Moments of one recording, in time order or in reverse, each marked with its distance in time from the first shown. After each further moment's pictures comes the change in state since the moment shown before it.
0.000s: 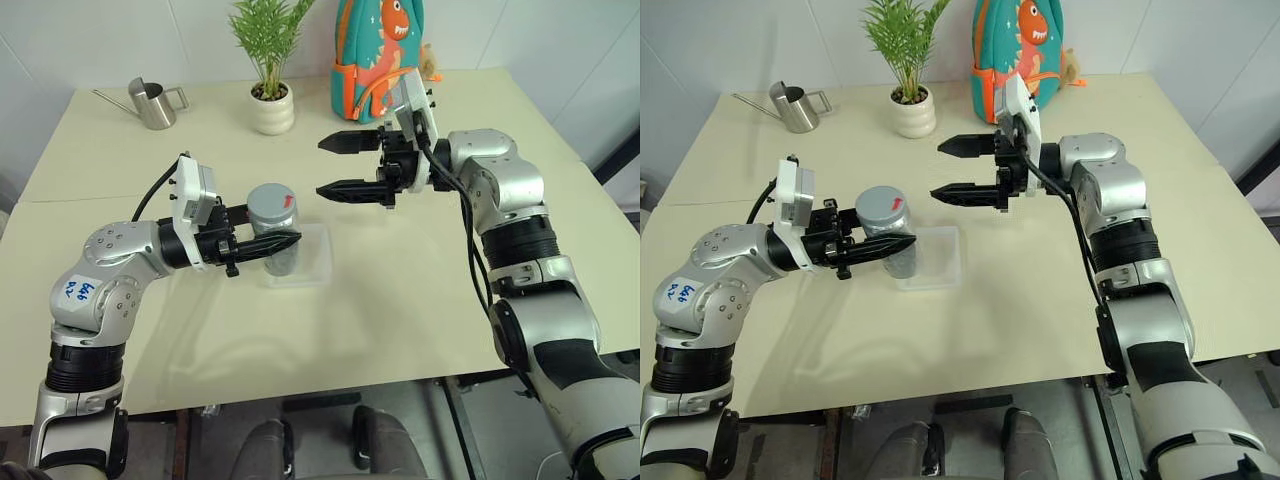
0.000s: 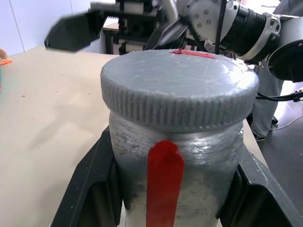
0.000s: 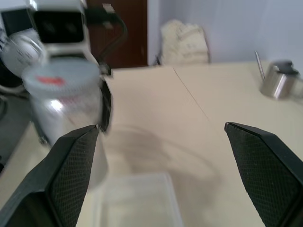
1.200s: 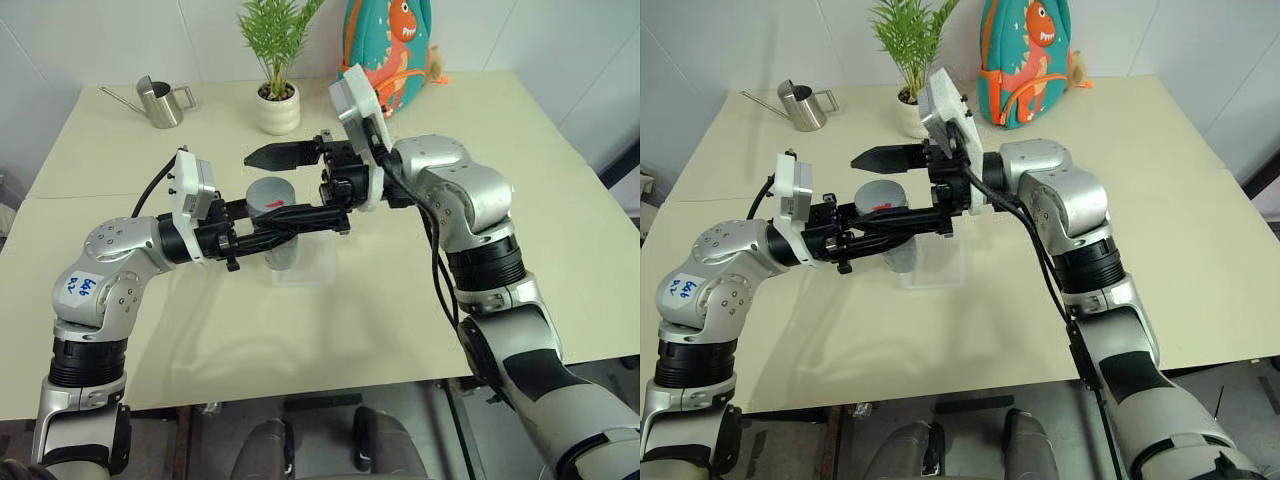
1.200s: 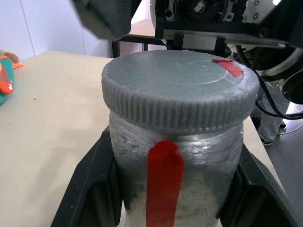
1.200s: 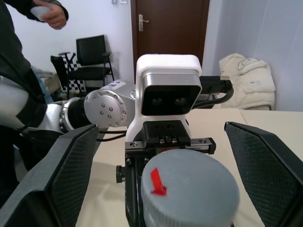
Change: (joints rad) left arm -0.020 -0.010 -0.001 0.027 0.006 -0.016 0.003; right arm 0.053 0.125 0.075 -0.339 0.091 0.207 -0.111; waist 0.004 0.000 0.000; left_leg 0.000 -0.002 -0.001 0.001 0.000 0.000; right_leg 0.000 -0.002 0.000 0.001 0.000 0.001
